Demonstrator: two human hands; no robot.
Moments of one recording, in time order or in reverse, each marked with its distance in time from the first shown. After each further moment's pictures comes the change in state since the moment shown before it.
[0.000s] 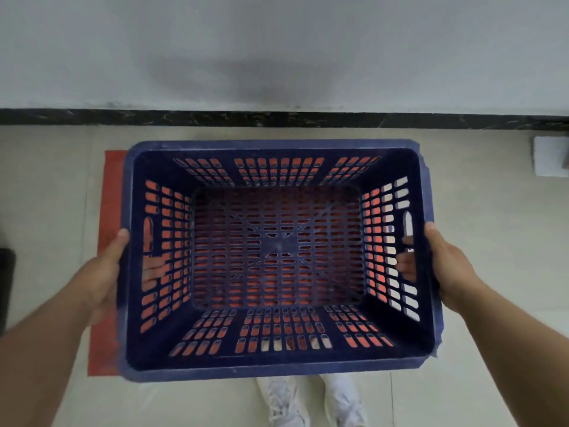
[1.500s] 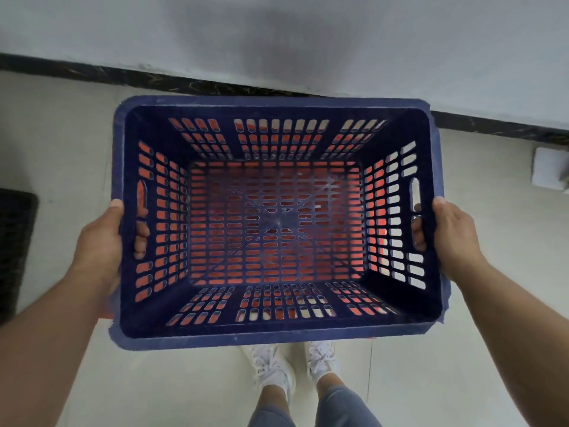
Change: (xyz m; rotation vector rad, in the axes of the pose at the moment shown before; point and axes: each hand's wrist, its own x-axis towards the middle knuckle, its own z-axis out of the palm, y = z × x) left_hand -0.062 -0.017 -0.003 -0.236 0.345 0.180; right_hand -0.036 -0.028 -0.003 -0.101 0.075 -0.281
